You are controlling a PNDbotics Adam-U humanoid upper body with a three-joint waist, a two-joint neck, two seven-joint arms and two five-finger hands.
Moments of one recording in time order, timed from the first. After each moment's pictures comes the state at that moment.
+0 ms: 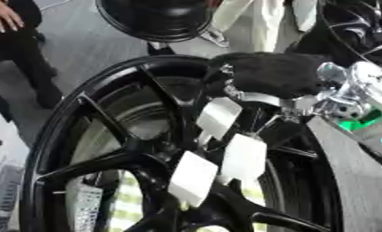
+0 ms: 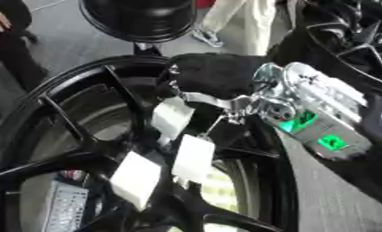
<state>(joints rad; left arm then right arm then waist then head) -0.27 0.35 -0.06 -1.98 0.22 -0.09 -0.09 -0.86 -0.94 0.46 -1.99 0.56 0.01 0.58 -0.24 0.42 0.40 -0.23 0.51</state>
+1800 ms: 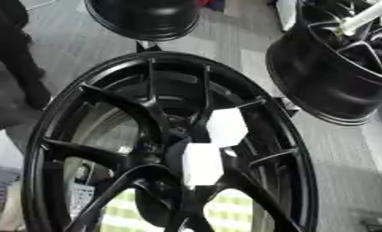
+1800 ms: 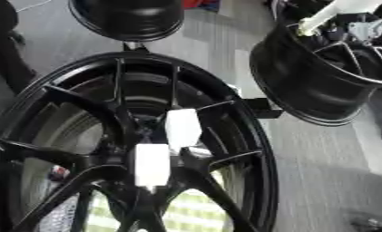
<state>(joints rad) -0.19 0.39 0.00 -1.98 0.19 -0.10 -0.03 -0.47 -1.20 -0.09 -1.87 0.31 0.23 0.27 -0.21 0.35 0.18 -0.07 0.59</state>
